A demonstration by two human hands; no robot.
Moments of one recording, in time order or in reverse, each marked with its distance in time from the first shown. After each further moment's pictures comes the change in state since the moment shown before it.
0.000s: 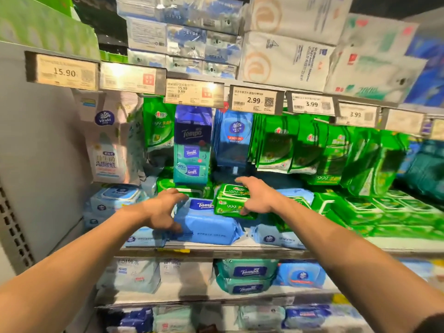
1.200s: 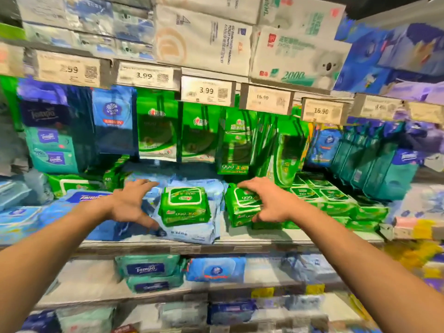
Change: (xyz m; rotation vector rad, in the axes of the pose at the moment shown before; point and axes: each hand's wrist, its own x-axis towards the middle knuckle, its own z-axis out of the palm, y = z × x) left_hand 0.096 0.200 0.042 0.011 0.034 -0.076; right_hand -0.124 0.264 -0.099 -0.243 -0.018 -0.184
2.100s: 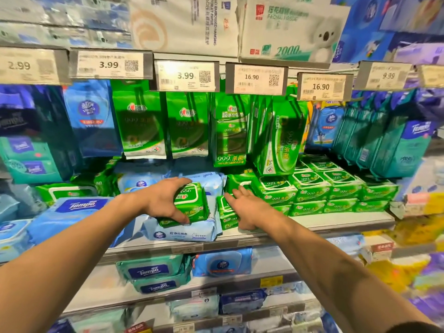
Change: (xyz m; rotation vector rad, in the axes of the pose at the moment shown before) left_hand 0.055 0.063 0.005 -0.131 -0.032 0.234; right_hand 0.058 -0.001 0.095 -0.183 -0.189 0.120
